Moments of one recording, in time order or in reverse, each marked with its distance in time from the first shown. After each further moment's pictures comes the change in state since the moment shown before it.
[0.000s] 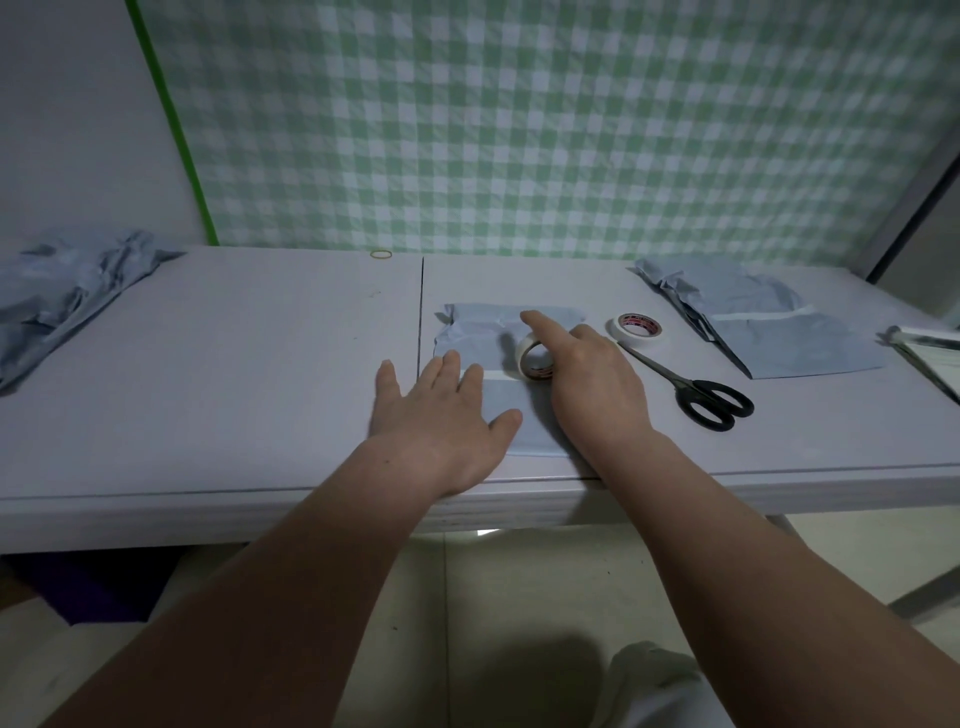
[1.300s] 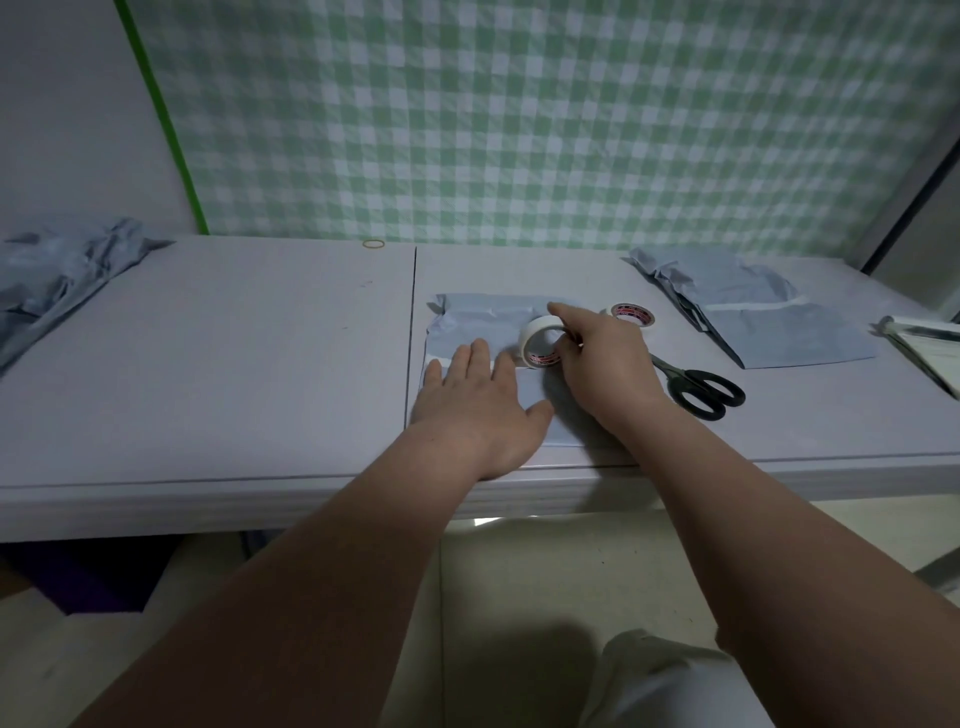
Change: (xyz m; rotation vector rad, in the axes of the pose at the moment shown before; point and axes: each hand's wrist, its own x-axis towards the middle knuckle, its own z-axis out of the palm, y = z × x) left_hand 0.016 0.031 0.004 -0.150 0.025 0.076; right_hand 0.011 0.018 -0.011 0.228 0.006 0.112
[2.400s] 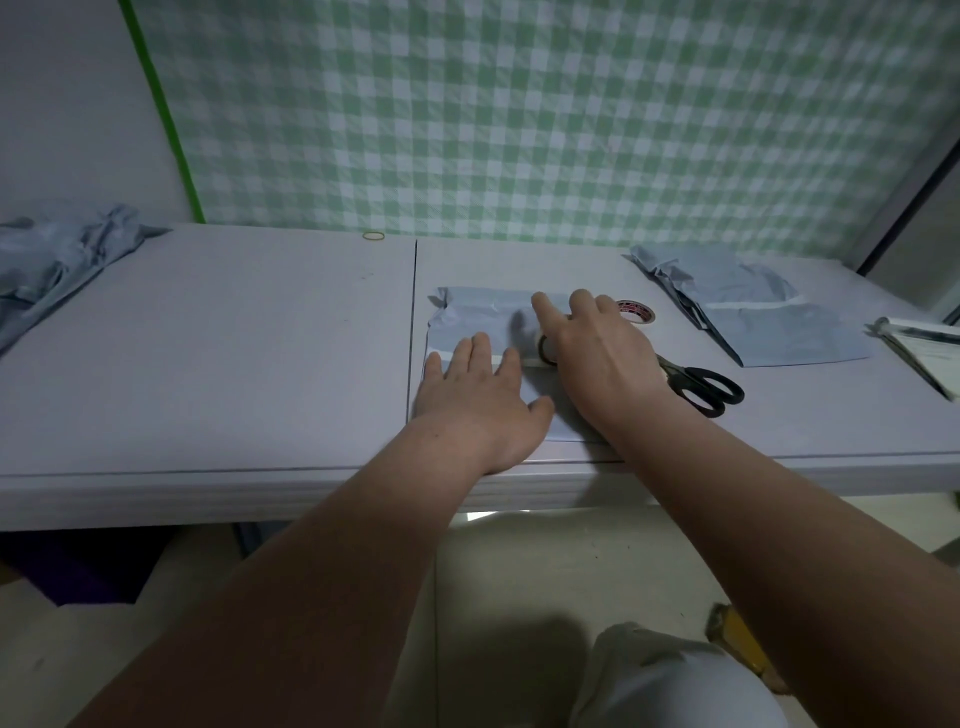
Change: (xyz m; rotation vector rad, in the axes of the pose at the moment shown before) left_hand 0.001 -0.001 0.002 0.020 0.003 0.009; right_hand -0.008 -0.021 -0.008 -0.695 -0.060 -0.237
